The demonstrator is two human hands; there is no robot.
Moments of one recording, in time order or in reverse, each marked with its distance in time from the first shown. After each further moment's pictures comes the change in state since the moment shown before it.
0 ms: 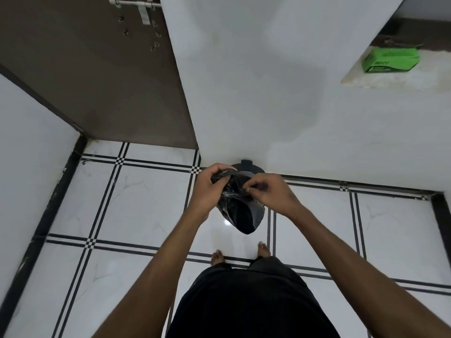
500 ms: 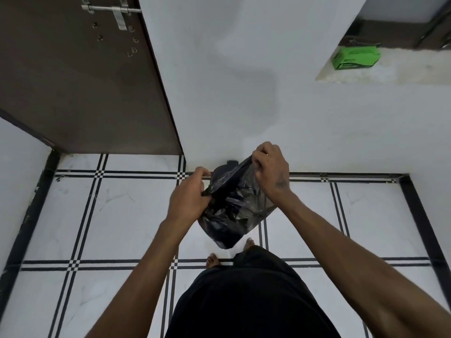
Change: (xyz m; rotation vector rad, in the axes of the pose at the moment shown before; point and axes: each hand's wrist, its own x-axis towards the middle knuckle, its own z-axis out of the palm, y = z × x) left_hand -0.017 0.001 -0.046 0.758 -0.088 0.128; right_hand 0.013 -0.025 0.001 -0.542 0.529 -0.125
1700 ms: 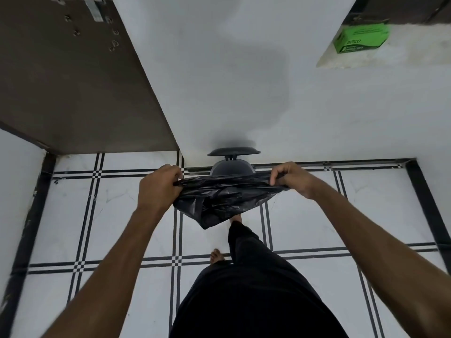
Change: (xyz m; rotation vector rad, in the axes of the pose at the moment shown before) left_hand 0.065 -0.061 -0.010 0.429 0.154 0.100; right_hand 0.001 0.098 -0.009 0.776 -0.715 0.598
